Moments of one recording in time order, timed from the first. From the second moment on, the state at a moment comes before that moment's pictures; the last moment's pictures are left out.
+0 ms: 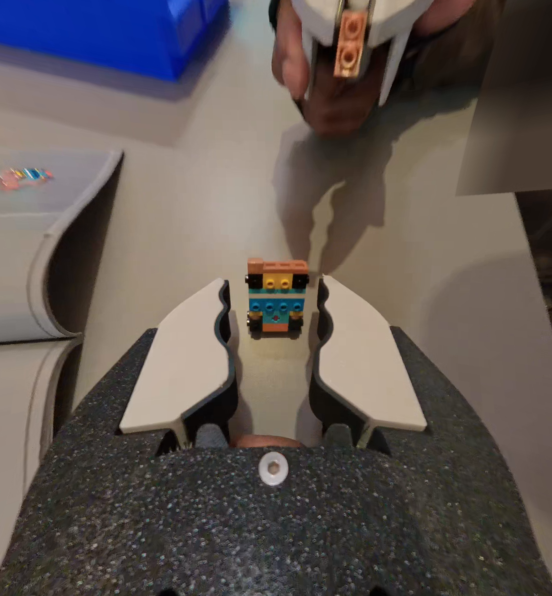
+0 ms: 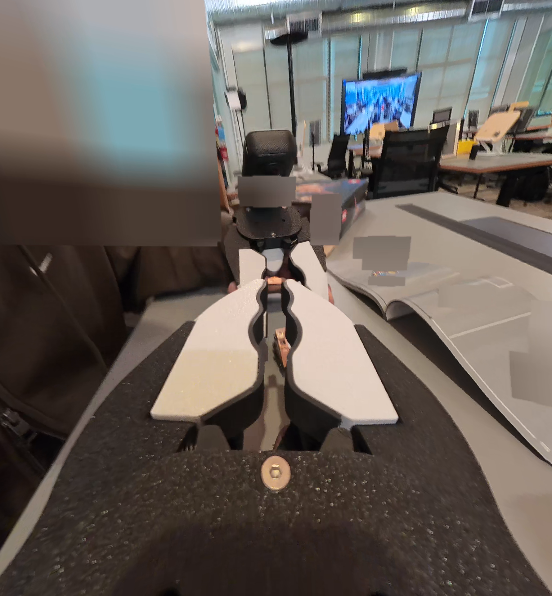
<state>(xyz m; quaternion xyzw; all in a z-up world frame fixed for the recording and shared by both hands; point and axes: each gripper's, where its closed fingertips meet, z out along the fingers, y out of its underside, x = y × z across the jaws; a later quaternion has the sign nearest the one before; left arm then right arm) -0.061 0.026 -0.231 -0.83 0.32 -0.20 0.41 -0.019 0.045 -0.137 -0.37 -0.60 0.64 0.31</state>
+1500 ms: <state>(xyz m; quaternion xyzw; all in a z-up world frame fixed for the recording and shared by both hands) -0.018 0.036 -0.235 -0.81 0.35 -0.19 0.43 -0.019 0.022 -0.189 -0.38 -0.77 0.45 0.26</state>
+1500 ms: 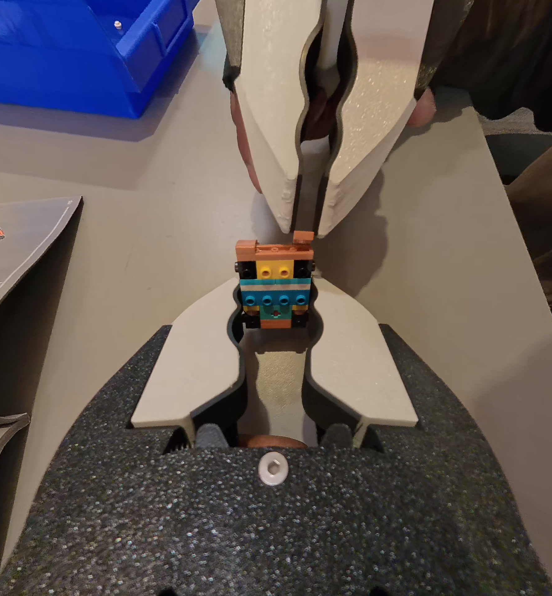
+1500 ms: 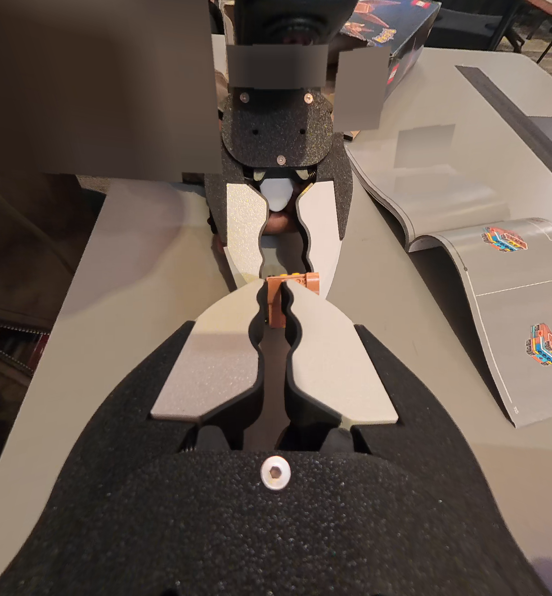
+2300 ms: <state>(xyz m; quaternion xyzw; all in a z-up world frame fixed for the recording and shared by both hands) -0.012 0.041 -0.203 -0.75 0.34 -0.22 0.53 -0.022 0.018 -0.160 -0.36 -0.74 0.49 0.29</state>
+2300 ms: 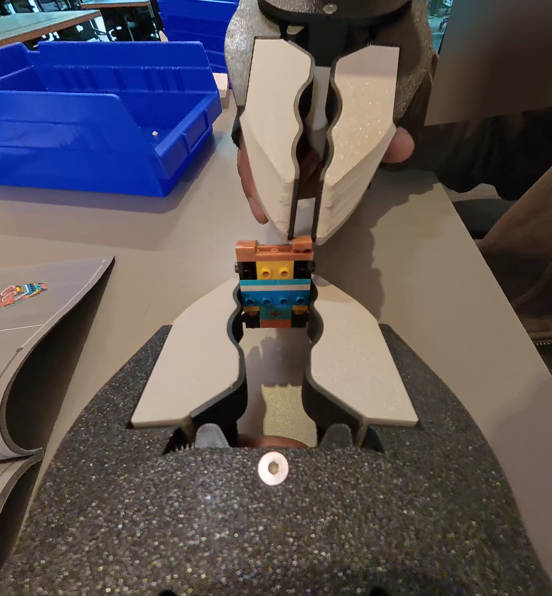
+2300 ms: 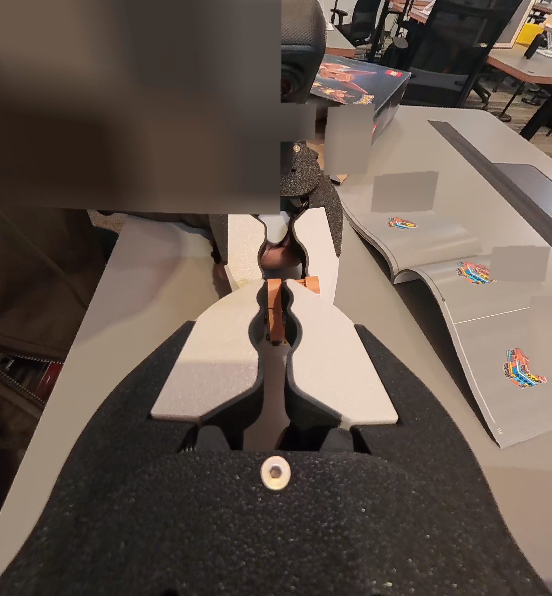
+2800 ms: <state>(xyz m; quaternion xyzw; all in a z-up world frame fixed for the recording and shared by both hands) -0.011 0.041 -0.198 -0.74 0.33 -0.23 0.54 -0.022 0.015 -0.158 -0.36 -0.74 0.49 0.28</state>
